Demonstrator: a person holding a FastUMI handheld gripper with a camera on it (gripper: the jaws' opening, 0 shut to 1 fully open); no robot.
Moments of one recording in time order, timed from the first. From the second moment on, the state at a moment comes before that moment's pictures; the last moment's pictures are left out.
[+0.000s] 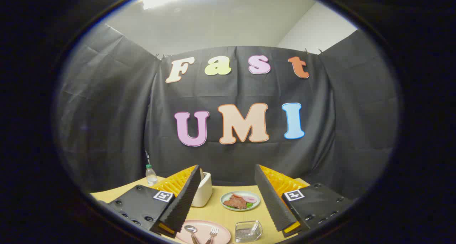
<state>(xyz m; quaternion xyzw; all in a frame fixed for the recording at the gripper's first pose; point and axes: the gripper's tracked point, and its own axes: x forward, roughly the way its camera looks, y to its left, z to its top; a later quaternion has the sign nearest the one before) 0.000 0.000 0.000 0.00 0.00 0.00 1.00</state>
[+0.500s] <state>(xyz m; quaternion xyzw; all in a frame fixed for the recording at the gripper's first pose) -0.003 0.011 -0.006 0.00 0.00 0.02 1.00</state>
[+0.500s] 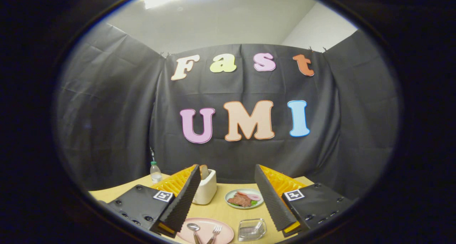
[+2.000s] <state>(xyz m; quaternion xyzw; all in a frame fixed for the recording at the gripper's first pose) 0.007 0.049 -0.162 -0.03 0.18 0.09 0.98</state>
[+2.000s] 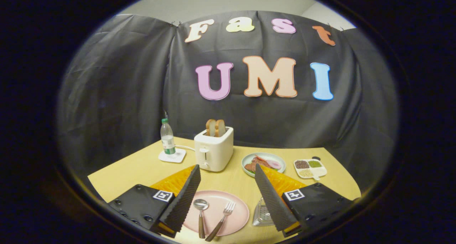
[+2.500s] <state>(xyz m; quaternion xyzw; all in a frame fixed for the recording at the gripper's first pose) -0.007 0.049 -0.252 -0.05 0.28 0.10 0.95</state>
